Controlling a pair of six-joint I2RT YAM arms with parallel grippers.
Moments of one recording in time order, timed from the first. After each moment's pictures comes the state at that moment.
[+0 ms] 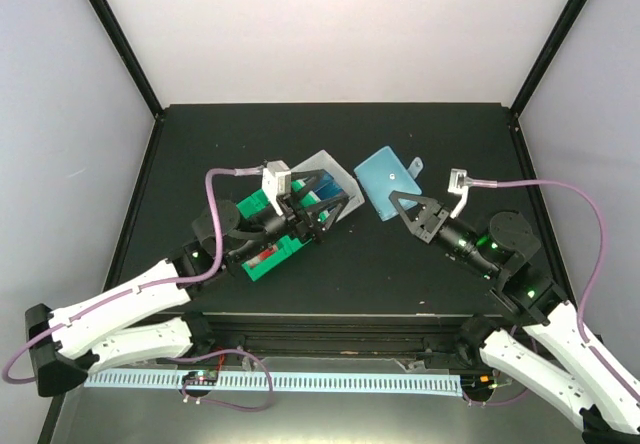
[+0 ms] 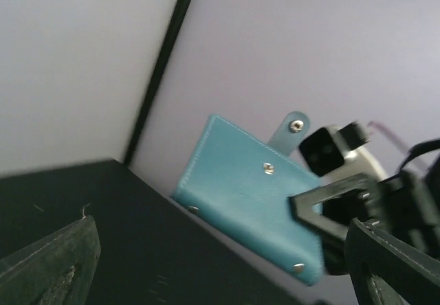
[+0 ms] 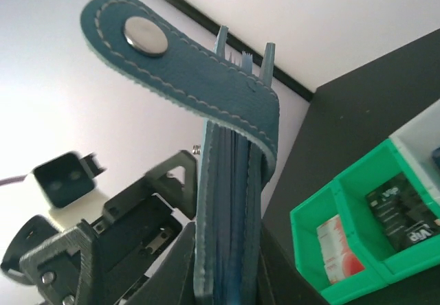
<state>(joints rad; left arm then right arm) -0.99 0.93 0.84 0.26 -0.02 -0.35 0.70 0.59 0.81 -0.21 -0.16 0.98</state>
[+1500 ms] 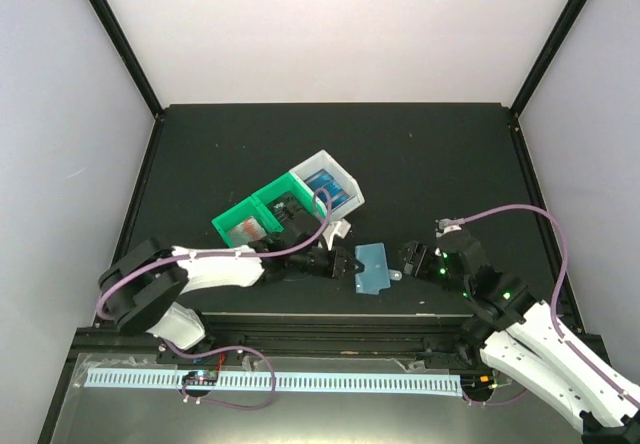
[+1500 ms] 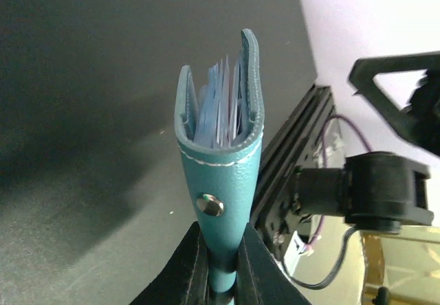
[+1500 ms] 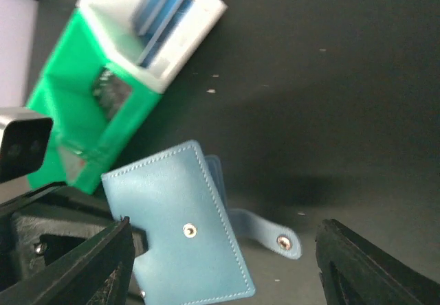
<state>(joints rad) -0.92 1.45 0.63 0.29 0.48 -0.90 0.70 0.54 0.56 -0.69 0.01 0.90</state>
